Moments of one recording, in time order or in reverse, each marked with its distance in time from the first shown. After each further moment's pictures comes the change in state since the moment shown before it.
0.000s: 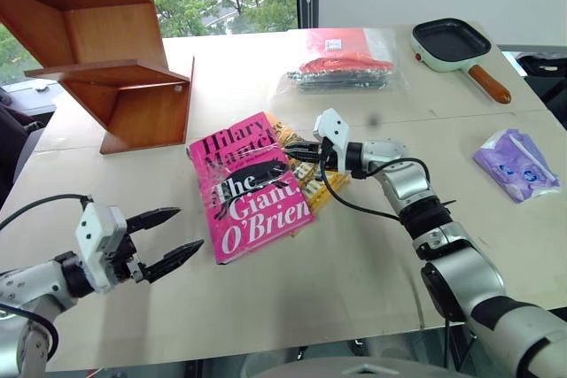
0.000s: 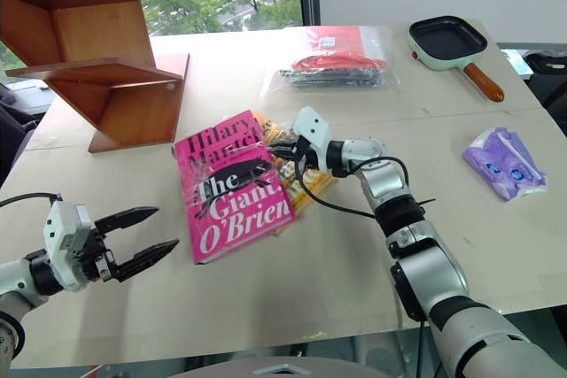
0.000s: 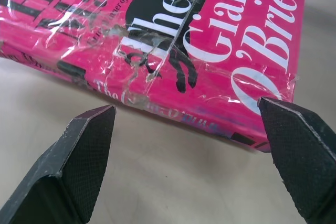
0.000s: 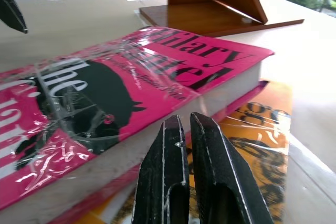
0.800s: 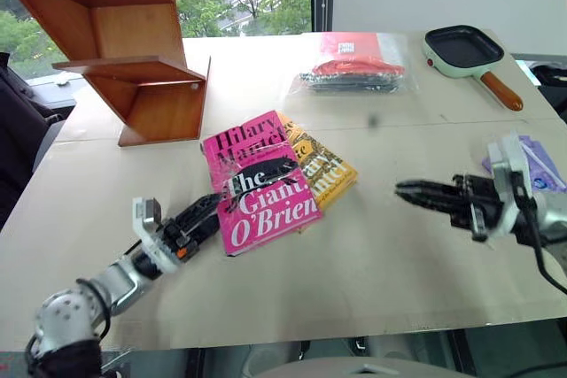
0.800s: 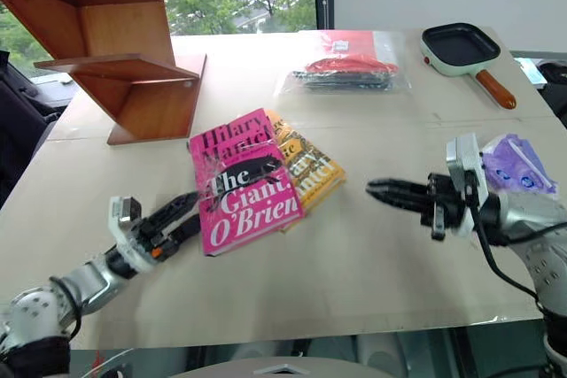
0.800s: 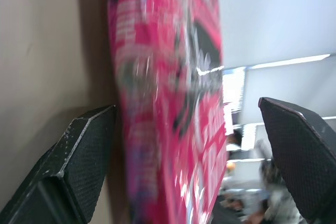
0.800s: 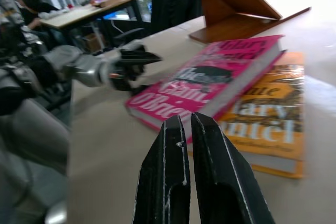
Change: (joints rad) left arm -0.405 -0.160 -0.057 0.432 -0.873 0.875 0.556; right arm 0.801 -0.610 -0.545 -1.211 0.870 0.753 0.029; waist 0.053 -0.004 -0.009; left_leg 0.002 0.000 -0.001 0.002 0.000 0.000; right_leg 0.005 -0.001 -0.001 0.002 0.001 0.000
